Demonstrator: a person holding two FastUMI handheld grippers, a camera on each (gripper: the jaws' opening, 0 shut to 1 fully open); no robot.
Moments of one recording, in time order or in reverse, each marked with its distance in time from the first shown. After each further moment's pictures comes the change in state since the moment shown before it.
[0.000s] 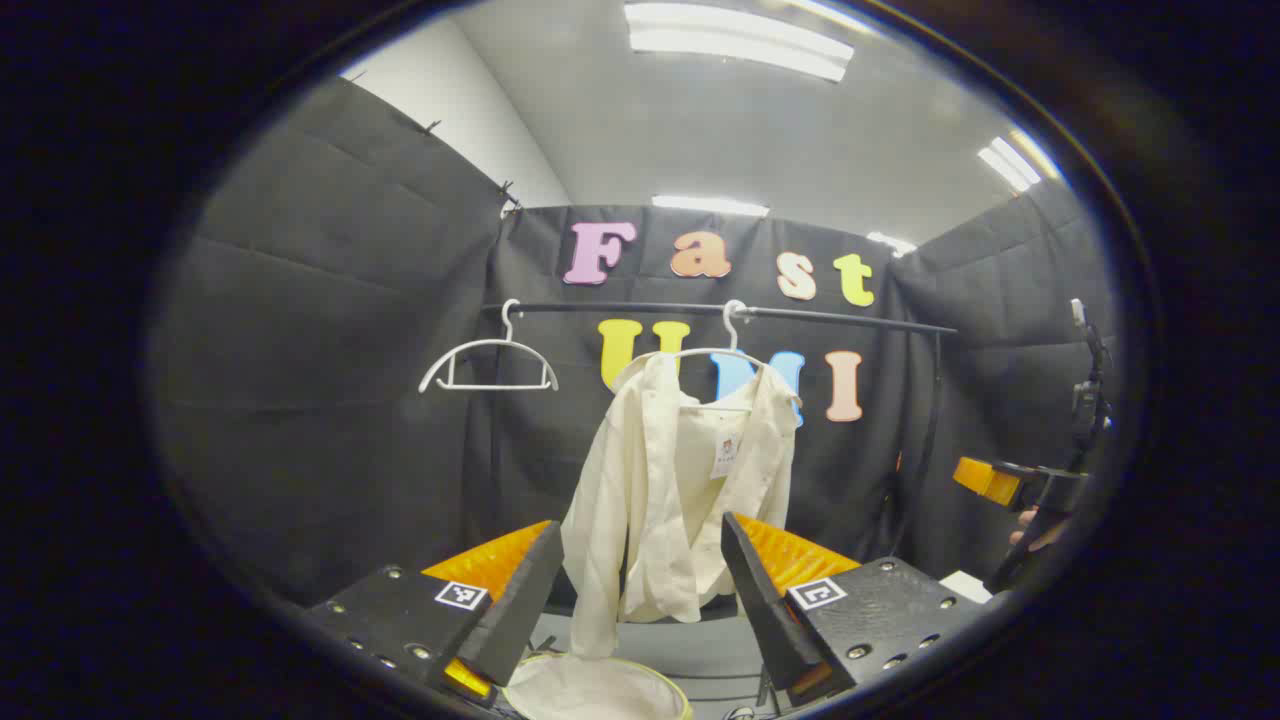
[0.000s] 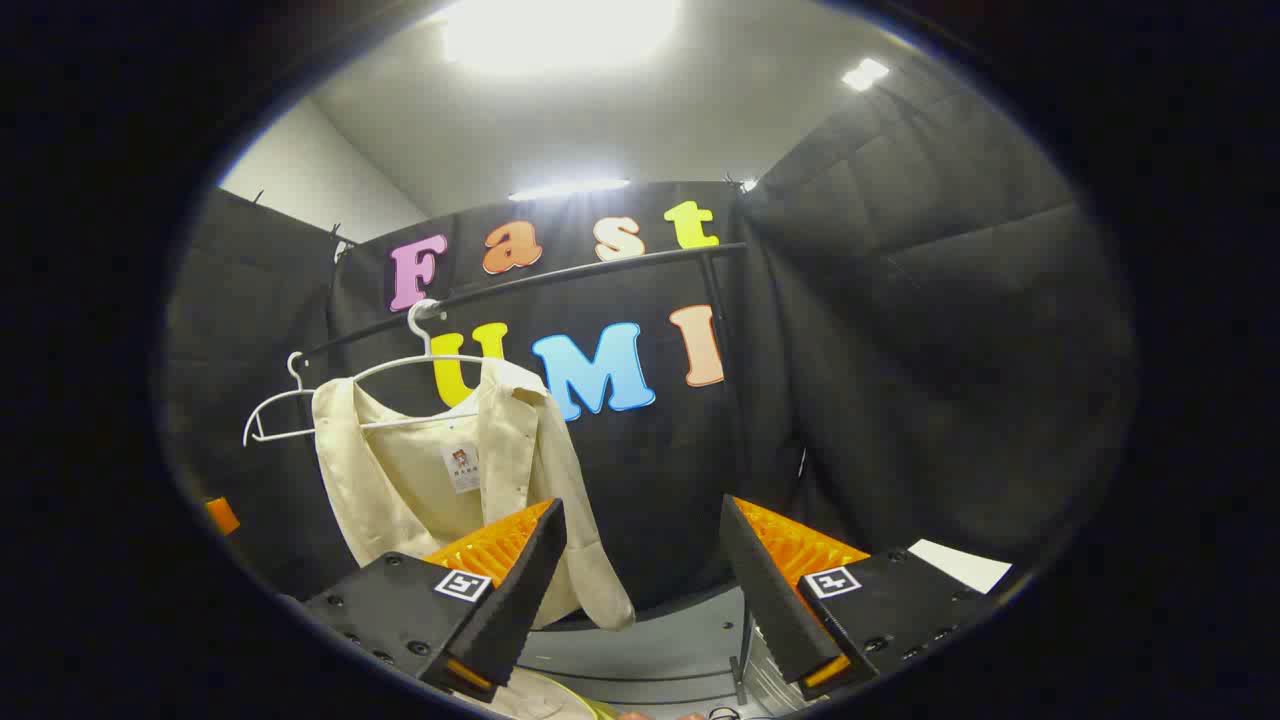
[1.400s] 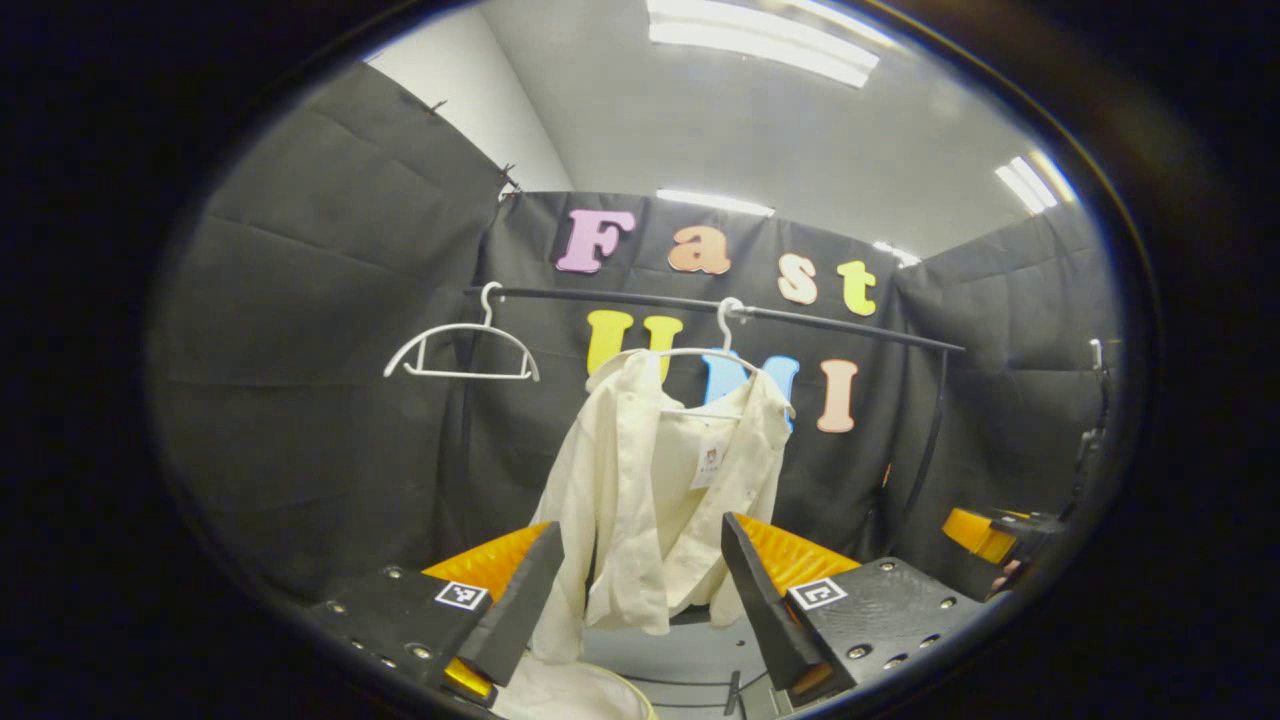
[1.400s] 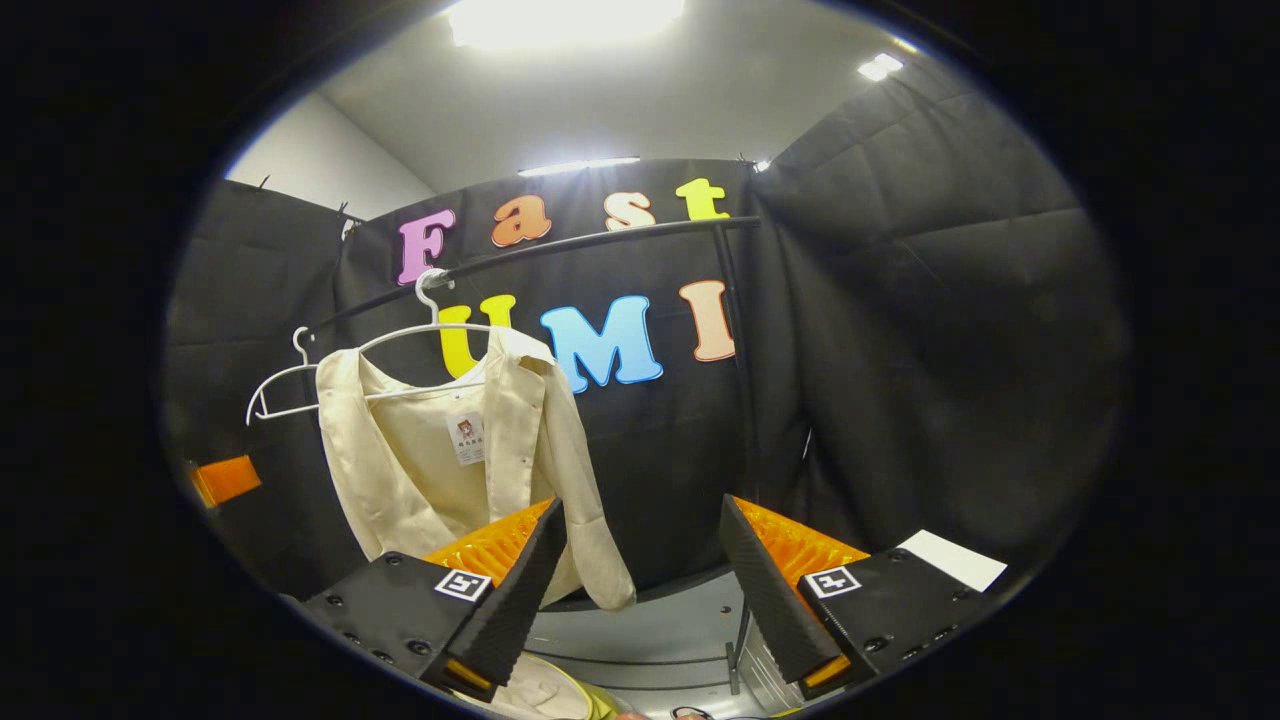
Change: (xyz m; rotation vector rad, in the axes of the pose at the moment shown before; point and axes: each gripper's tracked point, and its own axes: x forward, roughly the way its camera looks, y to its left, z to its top) left arm 0.066 -0.034 0.019 -0.043 0.015 -0.044; right arm 0.010 0.000 -0.016 -0.016 0.076 0.012
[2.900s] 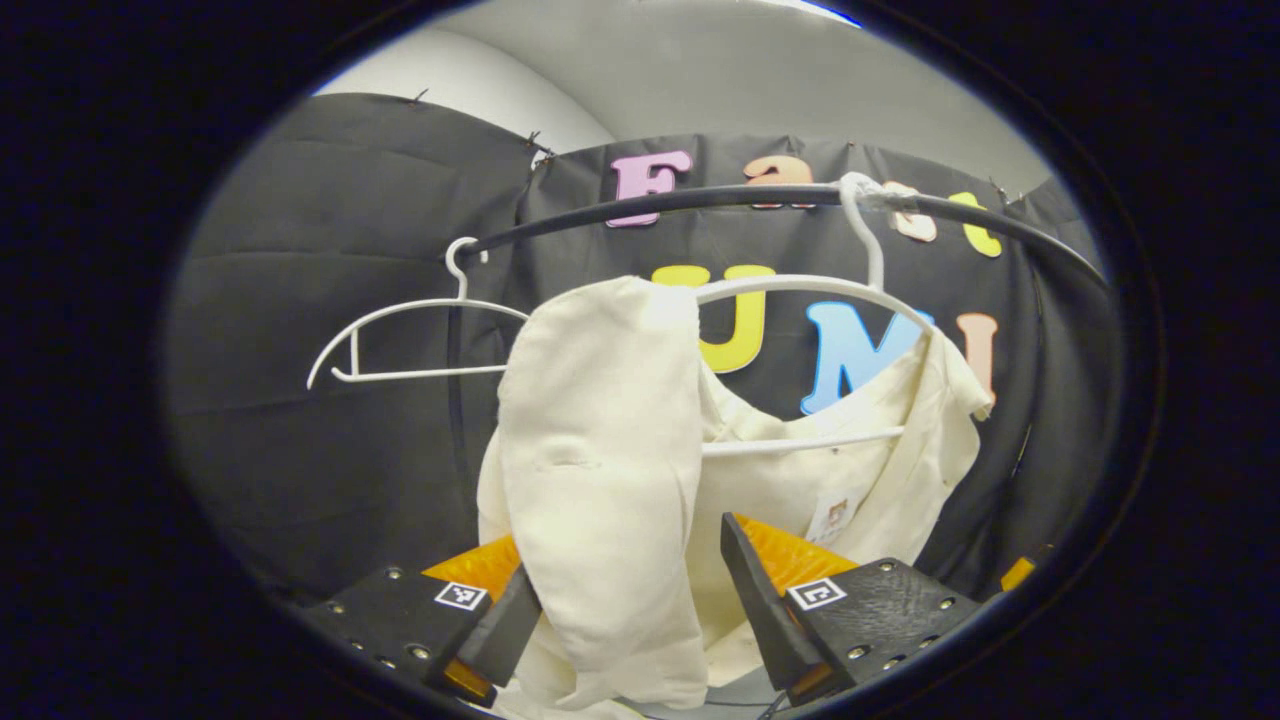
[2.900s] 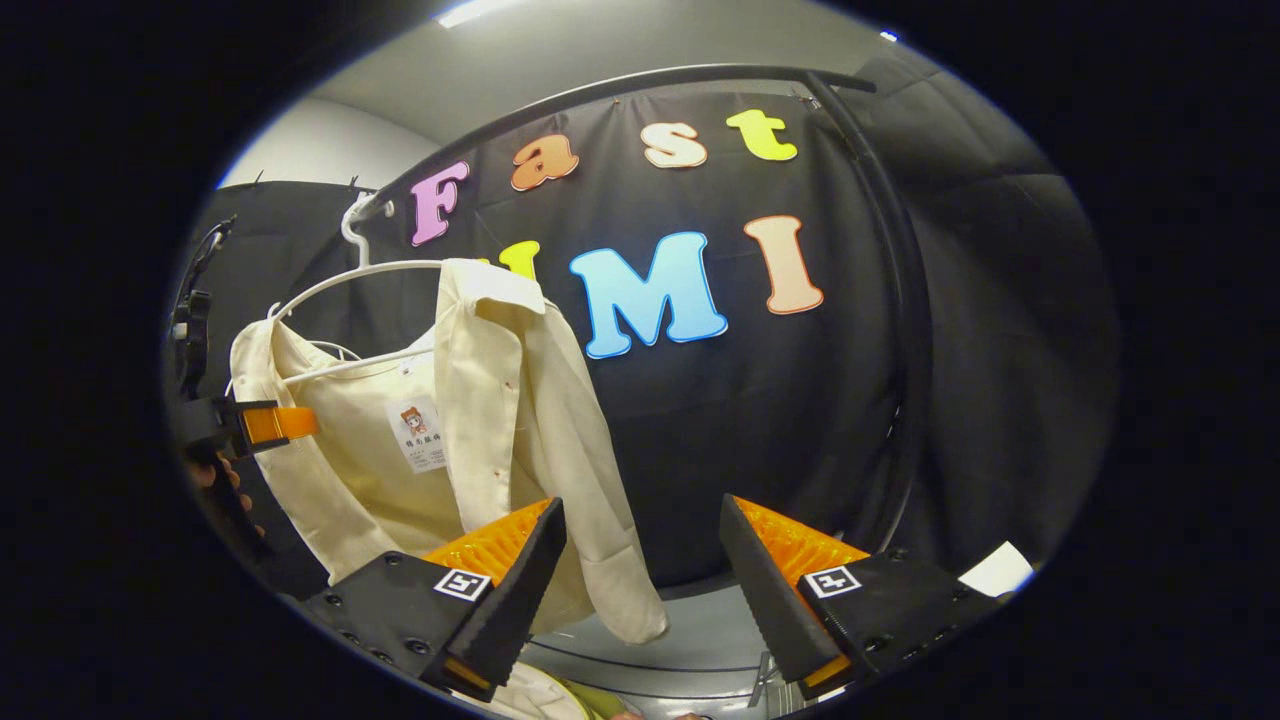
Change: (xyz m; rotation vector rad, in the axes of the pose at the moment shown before) left arm 0.249 0.028 -0.024 0.101 0.111 0.372; right arm 0.211 0.026 -0.031 0.019 0.136 0.215
